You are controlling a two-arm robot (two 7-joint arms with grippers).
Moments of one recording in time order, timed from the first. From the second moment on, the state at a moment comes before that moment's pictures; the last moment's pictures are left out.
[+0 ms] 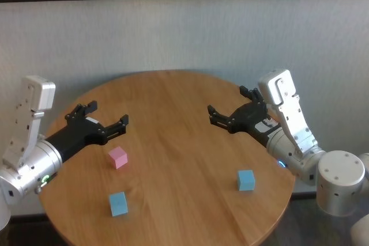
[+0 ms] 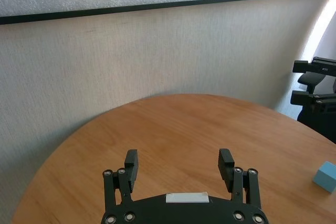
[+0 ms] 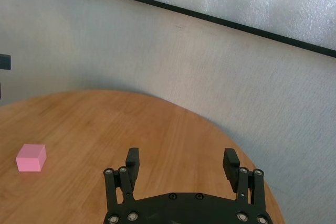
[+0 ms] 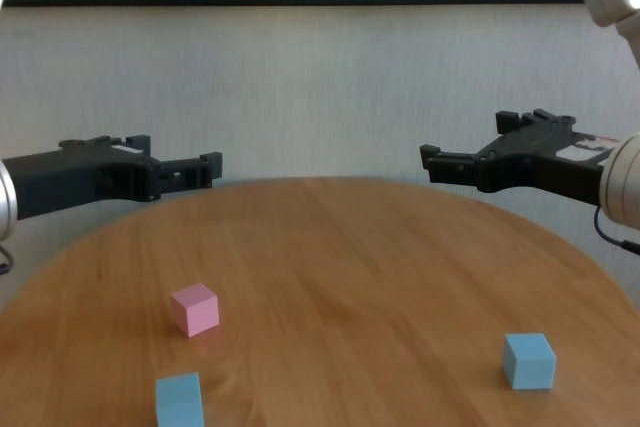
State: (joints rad) left arm -0.27 0.49 0.36 -1.45 -0.49 0.04 -0.33; right arm 0.33 0.28 -0.36 -1.40 0.11 0.11 0.24
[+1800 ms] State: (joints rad) left arm -0.27 0.49 0.36 -1.45 -0.49 0.04 -0.33; right arm 0.33 0.28 -0.36 -1.40 0.11 0.11 0.24
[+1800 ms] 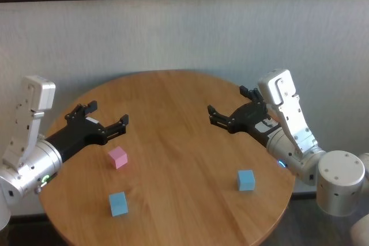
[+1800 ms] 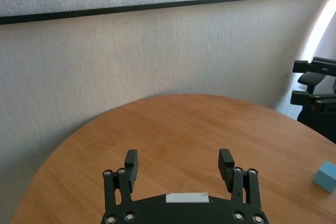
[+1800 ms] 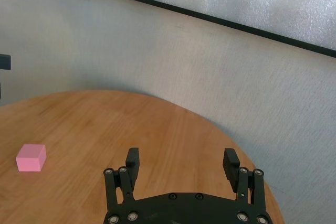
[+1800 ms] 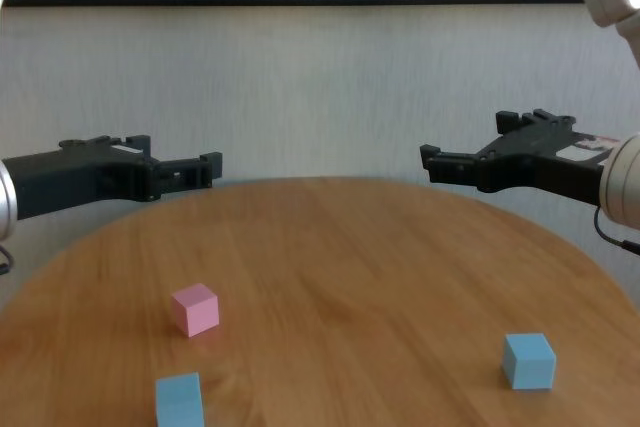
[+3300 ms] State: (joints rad) left arm -0.24 0.55 0.34 -1.49 -0.54 0.09 -0.48; right arm 0.33 0.28 -0.36 -1.40 0.11 0.11 0.24
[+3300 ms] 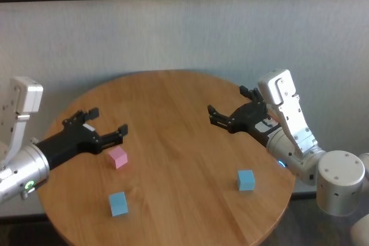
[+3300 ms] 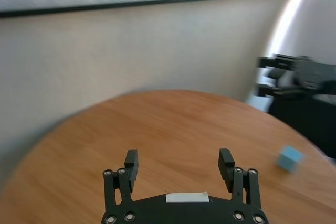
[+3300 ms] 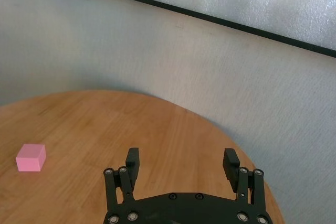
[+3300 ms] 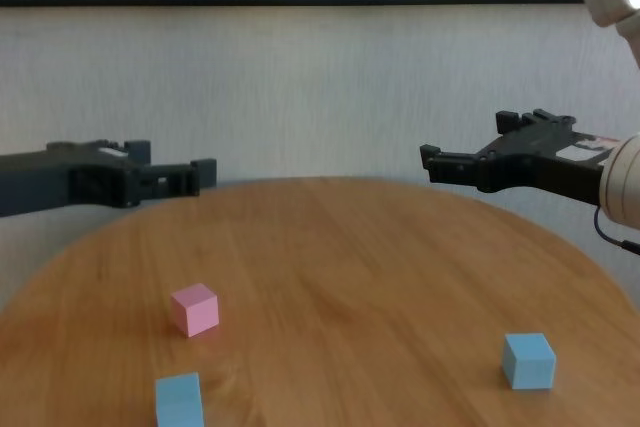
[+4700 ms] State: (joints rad) left arm -0.27 0.74 0.50 -1.55 -0.51 0.17 -0.72; right arm 0.33 0.28 -0.36 -1.40 0.11 0.11 0.24
